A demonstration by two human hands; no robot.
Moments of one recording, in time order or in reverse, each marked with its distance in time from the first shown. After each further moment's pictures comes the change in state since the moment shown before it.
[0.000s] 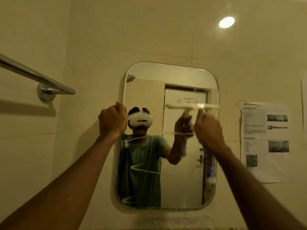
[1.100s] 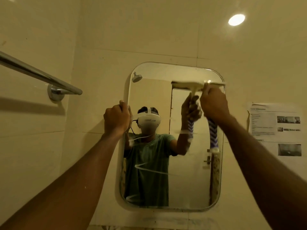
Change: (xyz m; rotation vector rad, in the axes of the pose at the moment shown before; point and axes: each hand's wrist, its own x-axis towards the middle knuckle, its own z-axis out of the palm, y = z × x) left_hand 0.005 0.001 0.002 0.005 -0.016 -0.082; right_hand 0.072 -0.032 -0.015 0.023 0.065 -0.059
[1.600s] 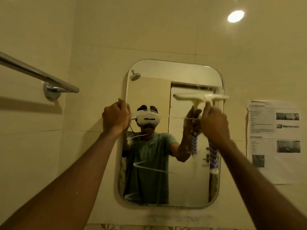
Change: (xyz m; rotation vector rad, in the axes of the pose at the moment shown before) left_hand -0.002 0.001 0.000 -0.027 -0.034 -0.029; right_hand -0.054 0.050 0.014 0.020 0.007 0.035
